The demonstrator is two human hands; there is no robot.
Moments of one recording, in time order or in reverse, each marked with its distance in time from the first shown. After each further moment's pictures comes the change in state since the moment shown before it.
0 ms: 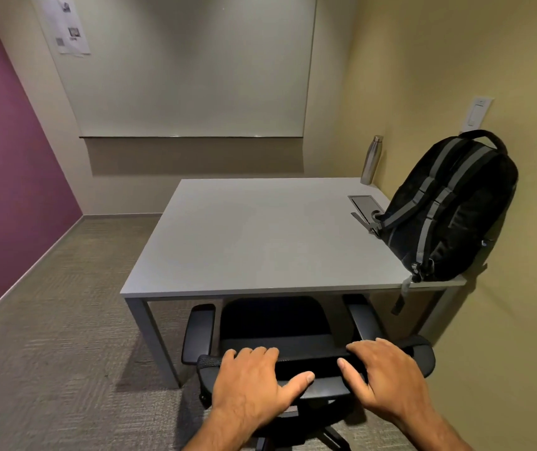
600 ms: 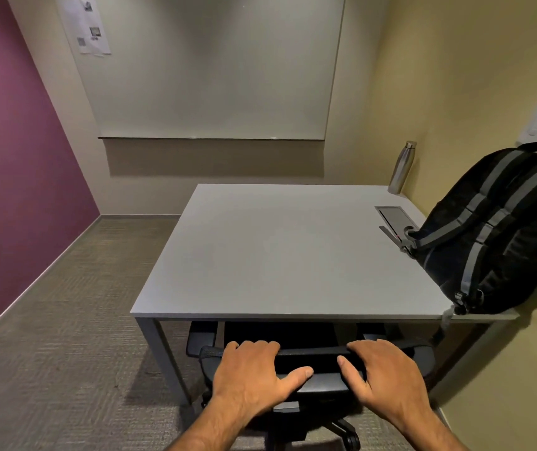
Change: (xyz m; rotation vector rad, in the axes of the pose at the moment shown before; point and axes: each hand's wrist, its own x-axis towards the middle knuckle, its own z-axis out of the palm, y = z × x) left_hand 0.096 -0.066 -0.023 -0.016 -0.016 -0.037; right_hand 0.112 -0.028 0.028 0.052 -0.003 -0.002
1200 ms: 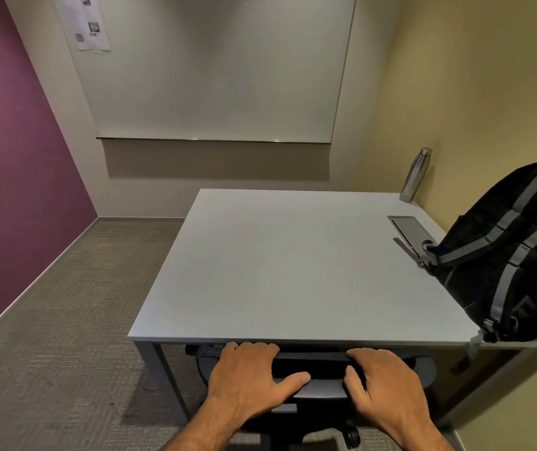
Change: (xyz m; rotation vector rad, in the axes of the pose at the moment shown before) left_hand 0.069 -0.060 -0.010 -0.051 -0.054 0.042; right_hand 0.069 -0.022 0.032 0.034 -0.020 0.061
